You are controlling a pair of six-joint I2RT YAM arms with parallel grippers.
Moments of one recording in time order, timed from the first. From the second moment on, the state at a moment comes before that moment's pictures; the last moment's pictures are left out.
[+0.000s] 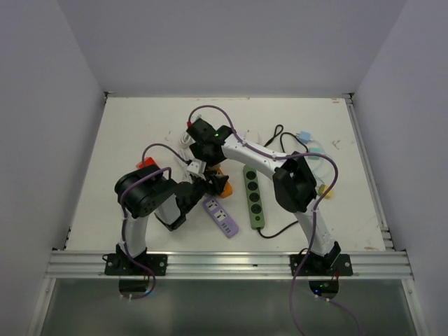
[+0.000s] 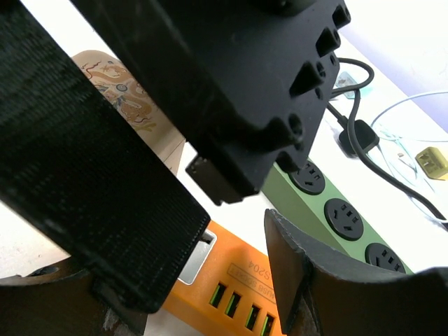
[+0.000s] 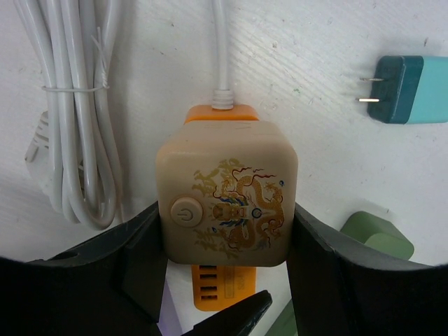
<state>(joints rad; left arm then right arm) -0.72 2.02 0.35 1.54 -0.11 -0.41 0.86 2.22 1.97 -0.85 0.22 0.27</state>
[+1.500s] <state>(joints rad) -0.69 2.04 0.39 1.54 -0.06 -0.43 0.76 2.07 1.90 -0.85 -0.05 0.28</state>
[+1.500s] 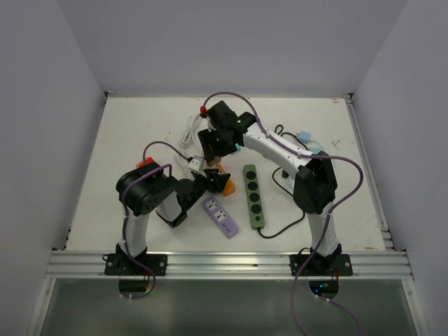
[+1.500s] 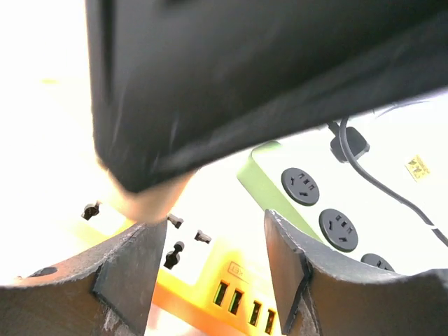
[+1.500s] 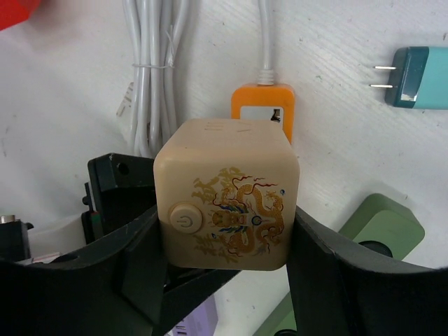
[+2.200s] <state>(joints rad) -0.70 1.43 0.47 0.73 0.04 -0.33 0.56 2.27 2.28 -0.90 -0.10 0.30</state>
